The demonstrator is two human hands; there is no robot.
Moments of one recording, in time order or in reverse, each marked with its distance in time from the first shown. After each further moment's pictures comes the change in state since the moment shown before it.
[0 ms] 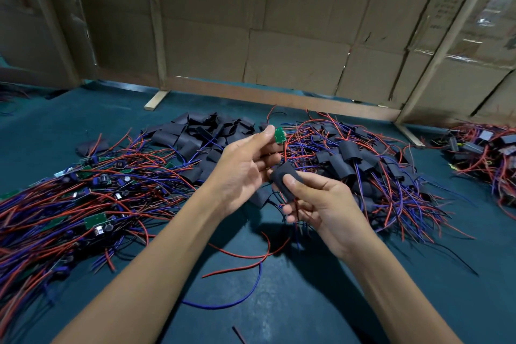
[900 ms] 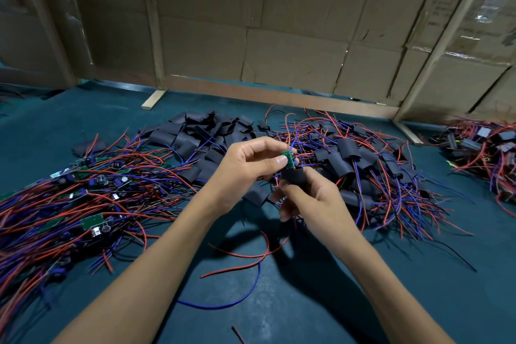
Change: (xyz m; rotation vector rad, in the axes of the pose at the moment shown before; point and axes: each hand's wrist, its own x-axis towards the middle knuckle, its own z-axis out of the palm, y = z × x) left_hand 0.000 -0.011 -0.014 0.355 -0.250 0.260; right_hand 0.007 0.015 0.002 -0.377 0.034 -0.222
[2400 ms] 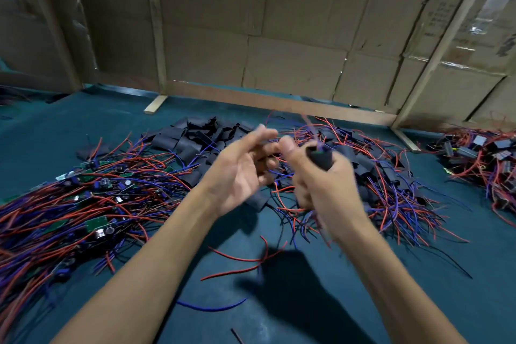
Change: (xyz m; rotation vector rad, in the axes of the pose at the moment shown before) left_hand 0.002 0.025 0.000 -0.473 0.051 -0.251; right_hand -0.003 -0.070 0.013 0.150 0.097 -0.159
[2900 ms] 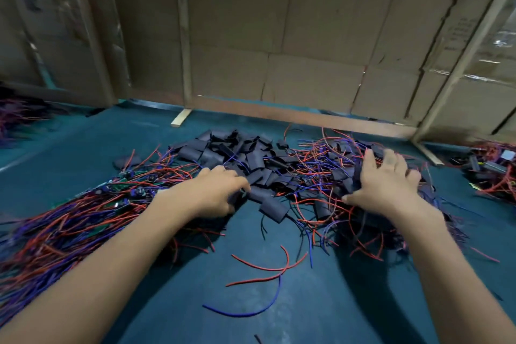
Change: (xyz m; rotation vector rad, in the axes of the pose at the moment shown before) left_hand -0.019 0.045 -0.068 2.210 -0.167 -0.286; right_hand 0.056 0.010 -0.077 -1.669 -0.052 0.475
